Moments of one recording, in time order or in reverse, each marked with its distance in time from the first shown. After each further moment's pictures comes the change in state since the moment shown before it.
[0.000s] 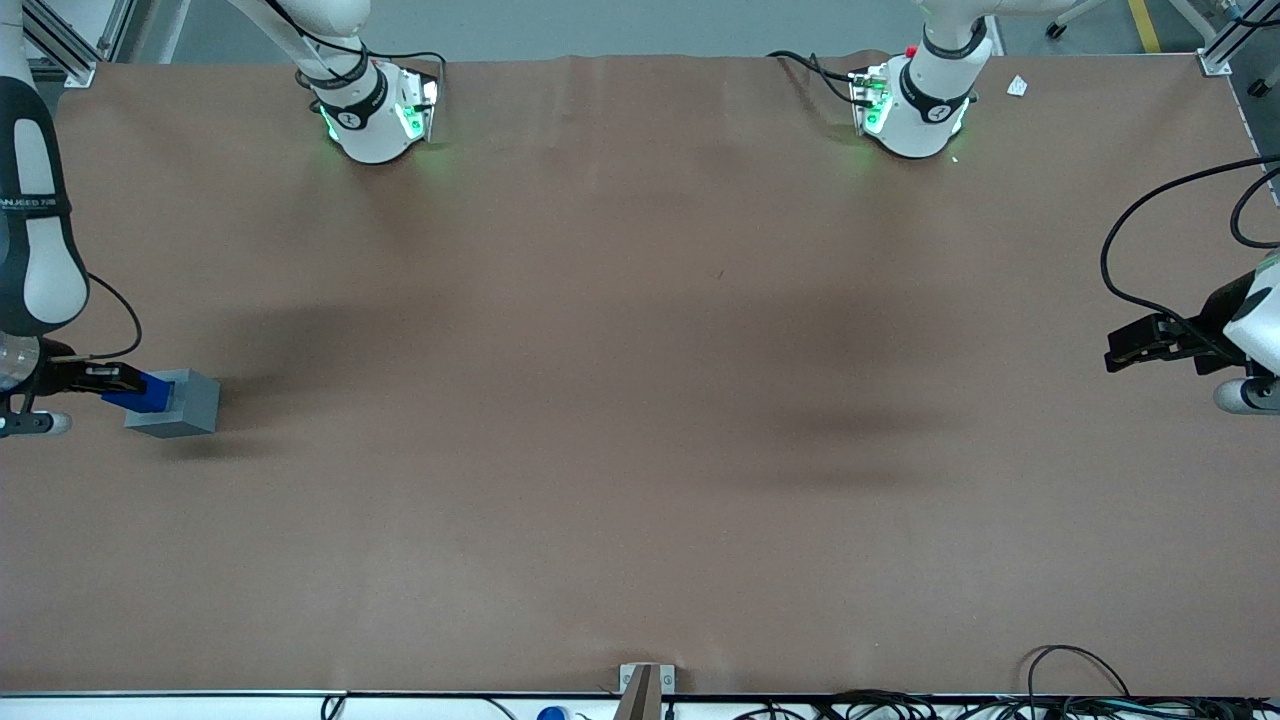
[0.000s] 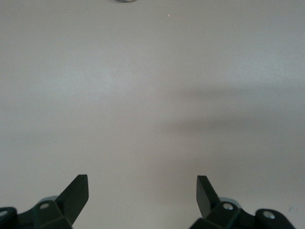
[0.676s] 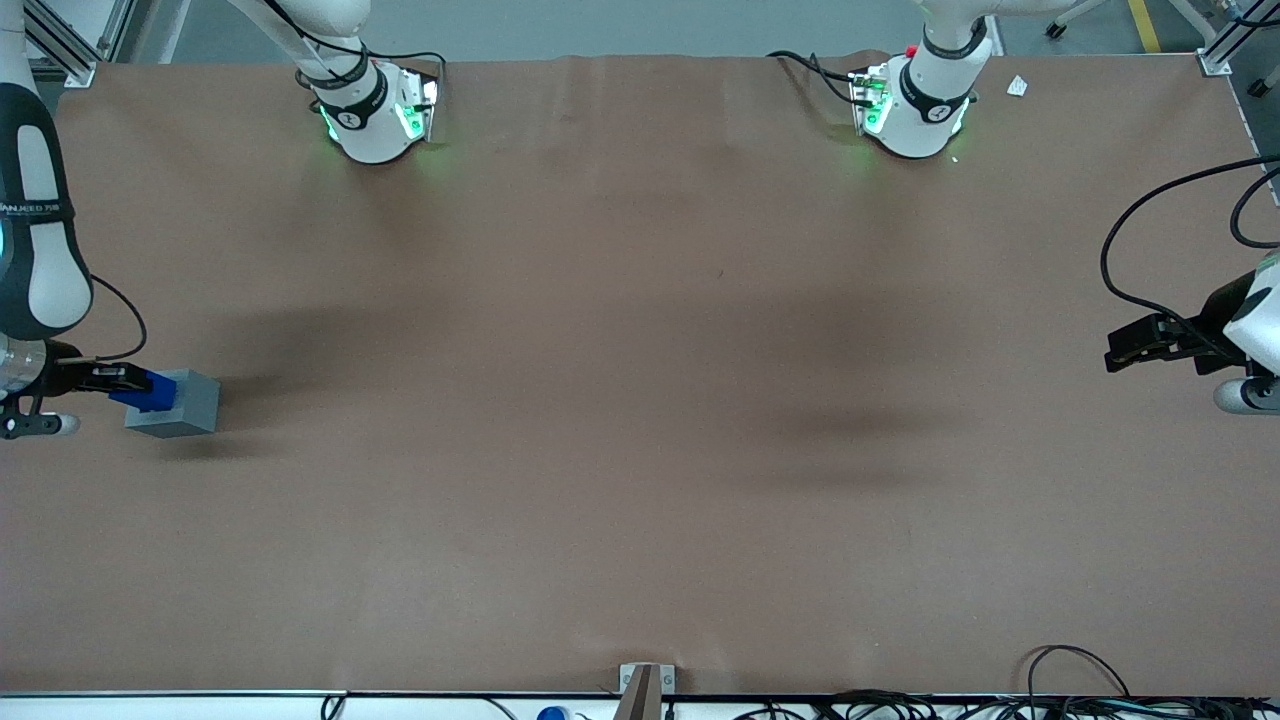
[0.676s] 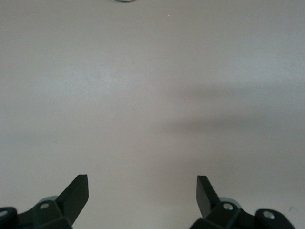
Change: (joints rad) arm 0.000 0.016 0.001 0.011 0.000 -0.017 -0.001
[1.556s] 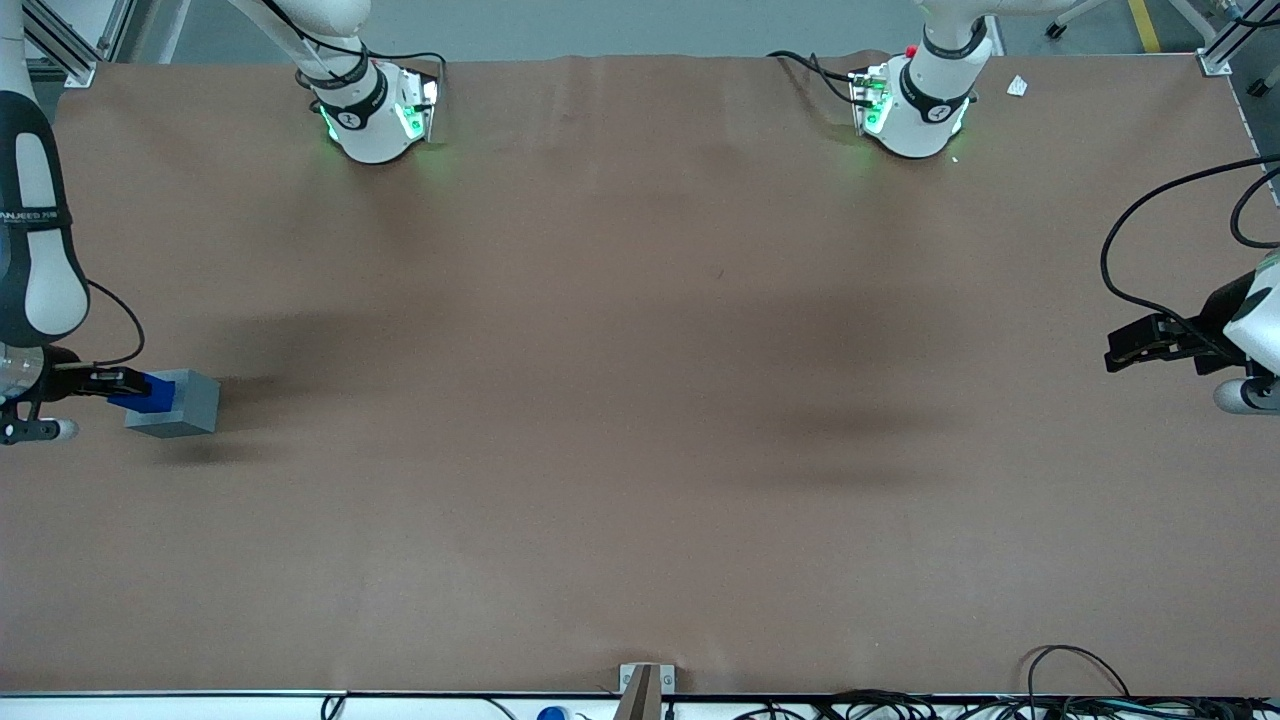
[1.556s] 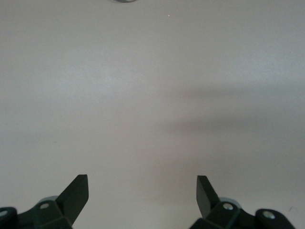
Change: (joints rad) arm 0.000 0.025 -0.001 0.031 0.000 -0.018 -0.004
